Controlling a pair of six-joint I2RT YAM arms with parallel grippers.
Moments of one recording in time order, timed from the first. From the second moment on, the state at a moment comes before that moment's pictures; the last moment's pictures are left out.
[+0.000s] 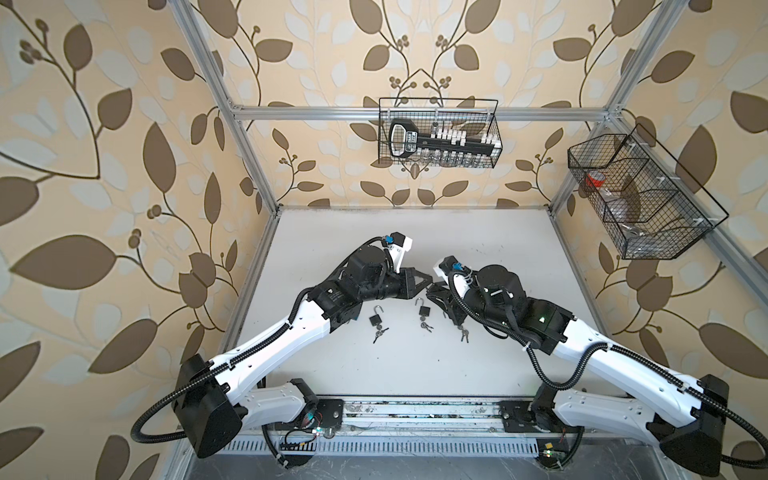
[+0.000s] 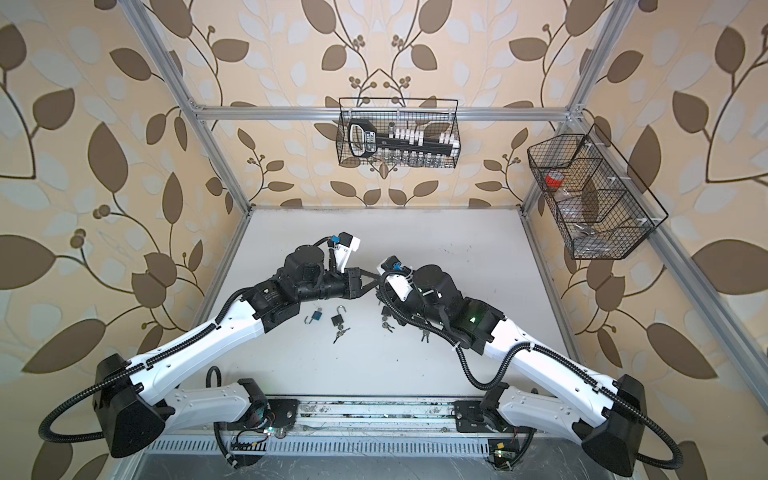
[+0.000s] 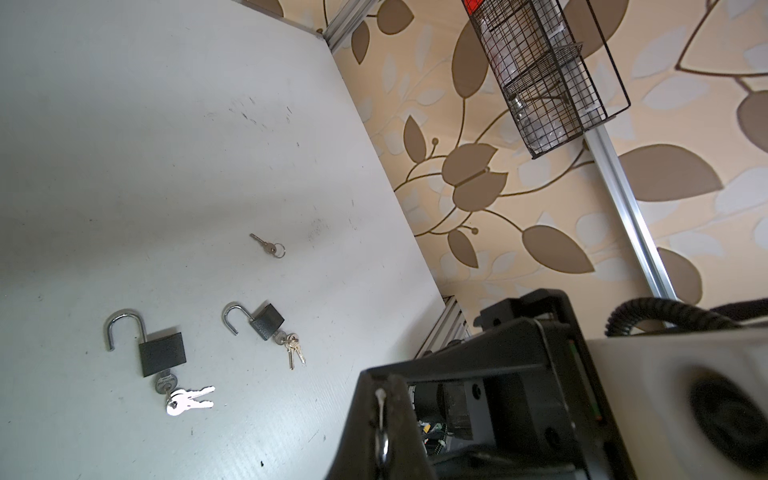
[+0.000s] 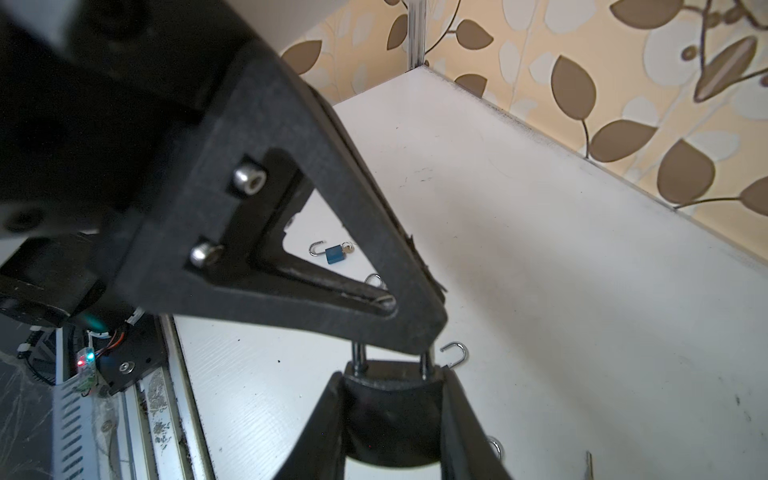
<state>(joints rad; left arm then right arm) -0.72 1.19 1.00 -0.17 0.42 -0.75 0.84 1.06 0.94 -0.35 -0.01 0.00</state>
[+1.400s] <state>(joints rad) -0.31 1.02 0.70 -0.32 0.36 -0.88 0.24 1.77 1.23 -0.59 -0.04 -0.20</state>
